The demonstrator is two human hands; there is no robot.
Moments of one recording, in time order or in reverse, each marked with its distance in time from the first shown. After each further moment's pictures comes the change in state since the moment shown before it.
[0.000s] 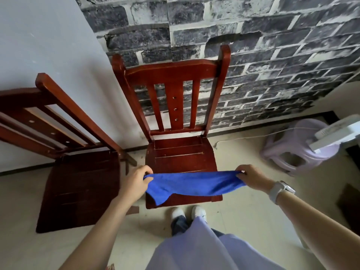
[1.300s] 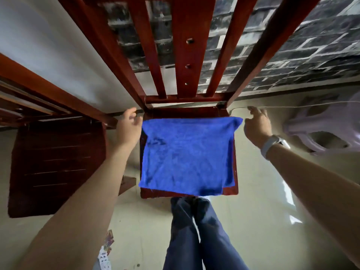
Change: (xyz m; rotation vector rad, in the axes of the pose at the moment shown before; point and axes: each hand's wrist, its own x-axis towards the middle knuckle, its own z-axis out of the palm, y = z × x) left_hand 0.203 -0.092 0.084 -0.383 0.253 -0.385; right_hand 0.224 -0.034 0.044 0.250 0.378 0.092
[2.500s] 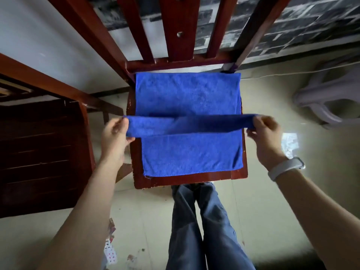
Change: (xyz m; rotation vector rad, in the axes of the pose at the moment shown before) left_hand -0.035 -0.072 0.038 -0.483 -0.013 -0.305; right_hand -0.054 0.060 0.070 0.838 0.115 0.343
